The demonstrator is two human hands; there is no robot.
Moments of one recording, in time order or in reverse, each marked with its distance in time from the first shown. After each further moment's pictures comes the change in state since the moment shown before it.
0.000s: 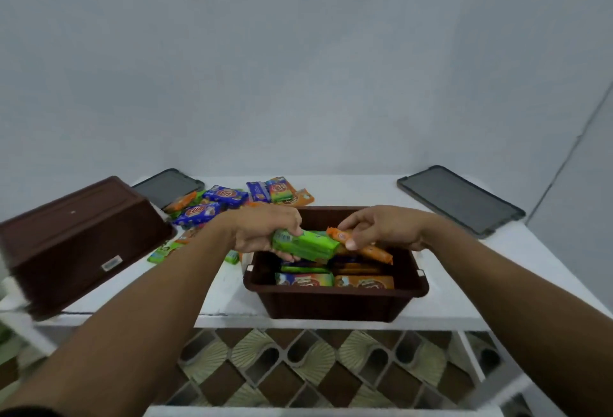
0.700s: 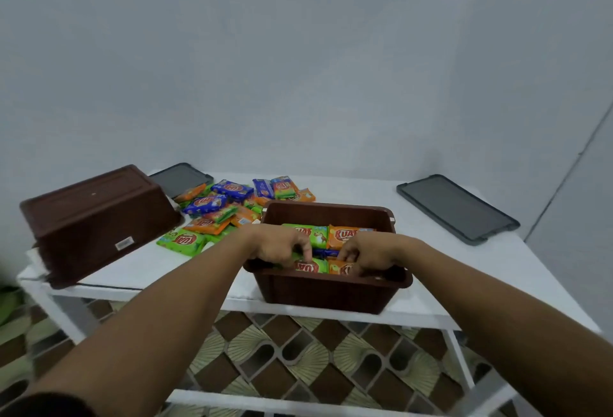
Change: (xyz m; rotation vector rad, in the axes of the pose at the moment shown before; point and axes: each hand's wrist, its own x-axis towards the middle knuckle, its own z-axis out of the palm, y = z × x) left_hand -0.004 -0.012 0.048 0.918 0.023 -0.106; right_hand -0.009 0.008 0.037 -0.801 0.004 0.099
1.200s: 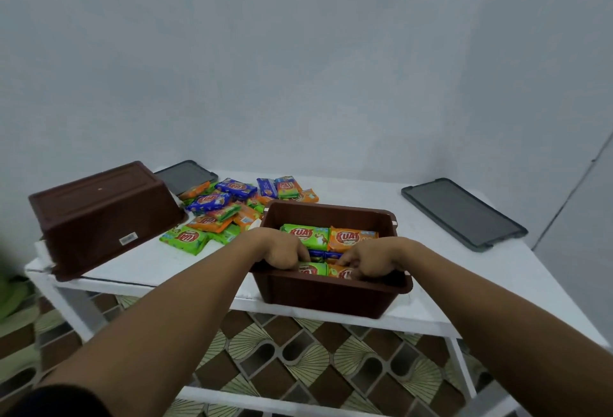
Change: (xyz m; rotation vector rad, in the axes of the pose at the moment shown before) left_hand 0.011 0.014 0.007 0.158 -0.065 -0.168; right_hand 0.000 -0.004 -0.004 -0.109 -0.173 0.009
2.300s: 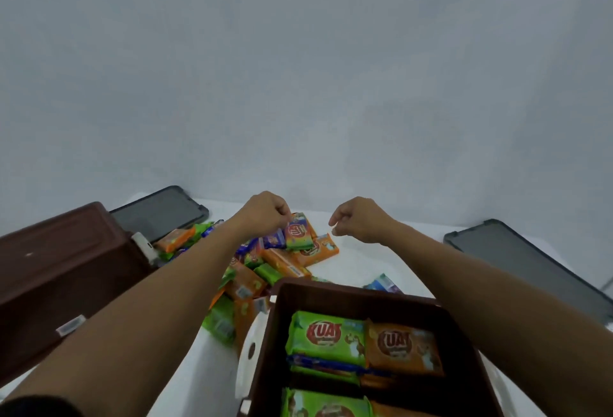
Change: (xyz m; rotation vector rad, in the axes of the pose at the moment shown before) left_hand 0.131 -0.144 -0.154 -0.492 0.732 -0.027; right_hand 0.188 0.020 -0.168 0.383 0.618 -0.037
